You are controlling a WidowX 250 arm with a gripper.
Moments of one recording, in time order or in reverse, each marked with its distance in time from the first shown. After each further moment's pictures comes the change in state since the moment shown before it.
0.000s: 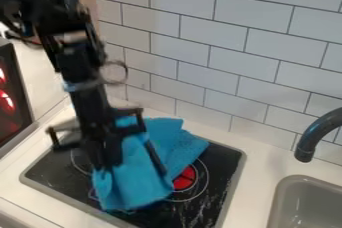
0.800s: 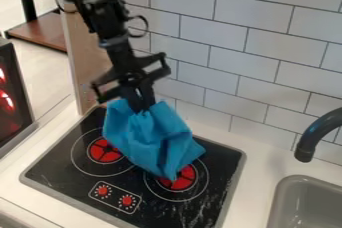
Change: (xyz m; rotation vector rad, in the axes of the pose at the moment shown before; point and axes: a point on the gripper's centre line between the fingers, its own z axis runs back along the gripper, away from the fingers) arm 0.080 -0.054 0.005 -0.124 -0.117 0.097
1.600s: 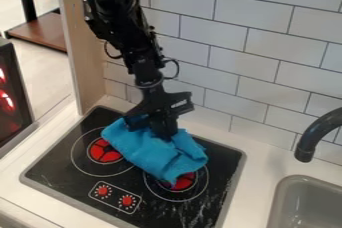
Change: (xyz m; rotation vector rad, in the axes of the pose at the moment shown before) arm 0.015 -0.015 -0.075 0.058 -0.047 -0.053
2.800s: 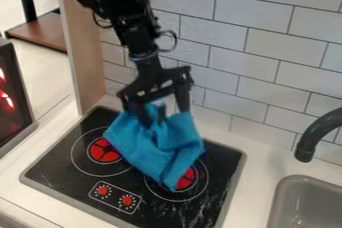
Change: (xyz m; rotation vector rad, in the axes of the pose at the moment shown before) arm -0.007 -0.002 0.058 -0.051 -0.009 0.030
